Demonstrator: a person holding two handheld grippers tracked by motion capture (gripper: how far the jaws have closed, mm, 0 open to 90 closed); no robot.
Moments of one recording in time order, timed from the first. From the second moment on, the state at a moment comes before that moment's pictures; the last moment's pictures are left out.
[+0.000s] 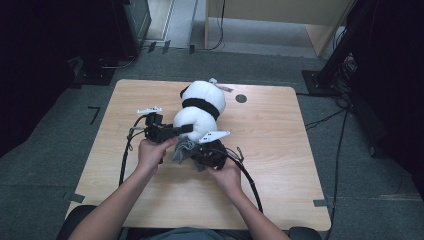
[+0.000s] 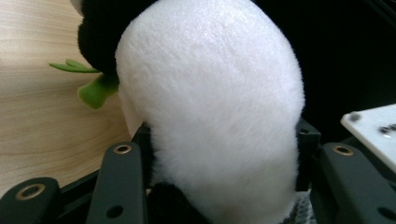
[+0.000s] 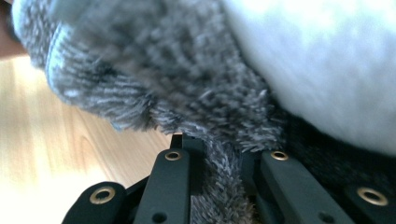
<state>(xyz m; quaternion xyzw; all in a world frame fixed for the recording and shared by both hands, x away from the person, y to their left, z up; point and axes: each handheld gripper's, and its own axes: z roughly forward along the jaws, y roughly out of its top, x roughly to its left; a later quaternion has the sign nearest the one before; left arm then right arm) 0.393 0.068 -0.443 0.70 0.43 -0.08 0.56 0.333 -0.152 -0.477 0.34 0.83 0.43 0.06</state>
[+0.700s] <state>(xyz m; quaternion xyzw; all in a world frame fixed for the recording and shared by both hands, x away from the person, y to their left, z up) 0.395 0.078 -0.436 0.72 0.41 -0.10 0.56 0.359 -0.204 -0.482 0.43 0.81 0.39 0.08</state>
